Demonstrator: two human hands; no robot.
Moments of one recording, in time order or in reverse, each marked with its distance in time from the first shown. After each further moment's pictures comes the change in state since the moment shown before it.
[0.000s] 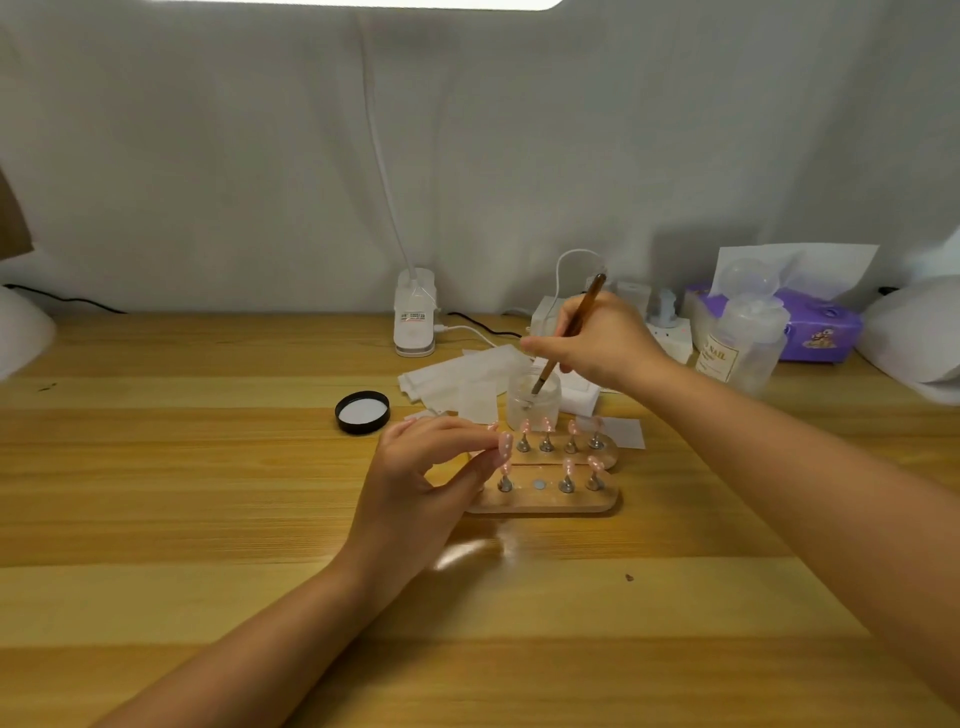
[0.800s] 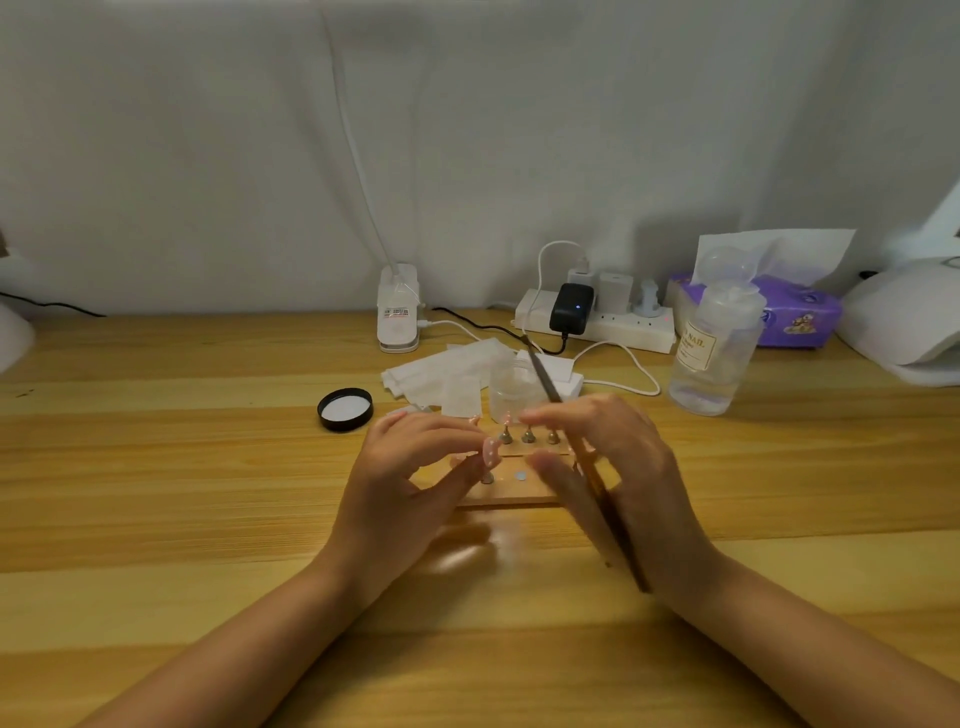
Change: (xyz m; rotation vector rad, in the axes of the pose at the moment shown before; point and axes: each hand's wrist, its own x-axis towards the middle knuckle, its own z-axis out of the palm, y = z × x) left_hand -0.001 0.001 0.001 0.082 -0.051 0.142; right_hand -0.115 0.011 0.020 0.112 0.293 -0.627
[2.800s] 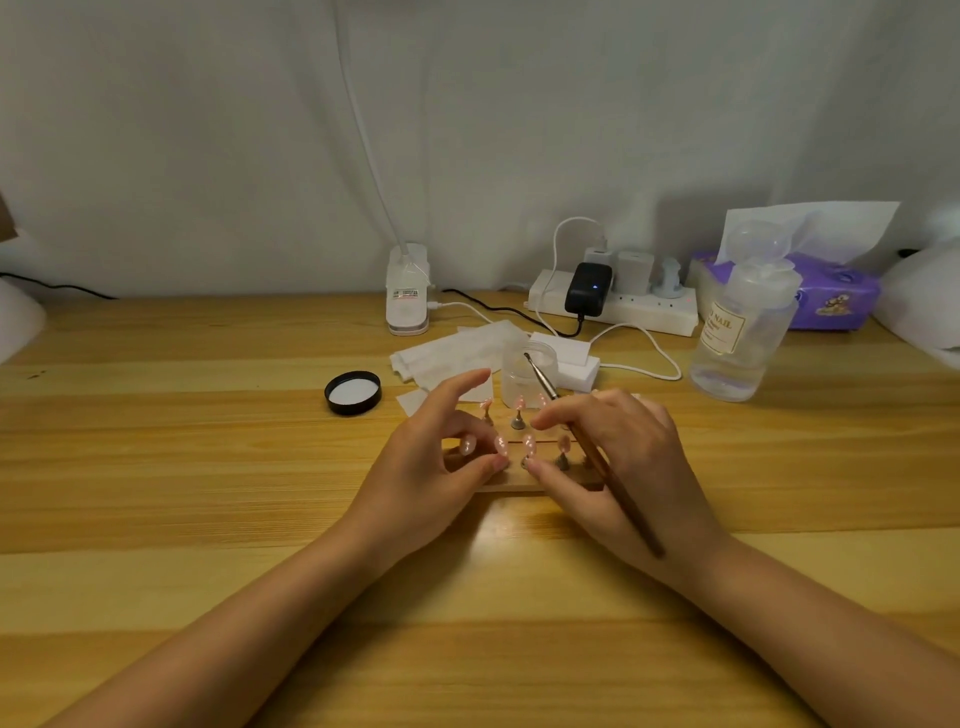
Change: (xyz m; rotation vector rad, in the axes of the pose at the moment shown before) left_hand 0.005 -0.004 0.006 -0.105 -0.207 -0.348; right_hand -0.007 0.009 0.004 -0.250 -0.128 0.146
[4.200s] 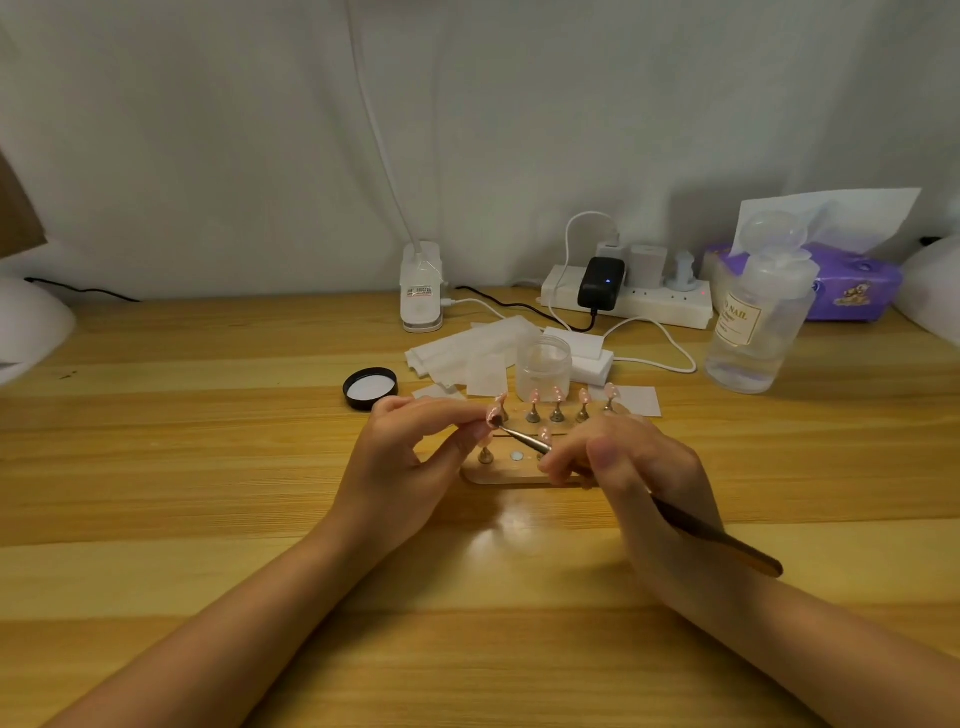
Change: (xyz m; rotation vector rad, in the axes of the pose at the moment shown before) left_hand -0.010 -0.005 -0.018 0.158 0.181 0.233; right_hand -0.010 -0.020 0.004 0.553 0.114 0.047
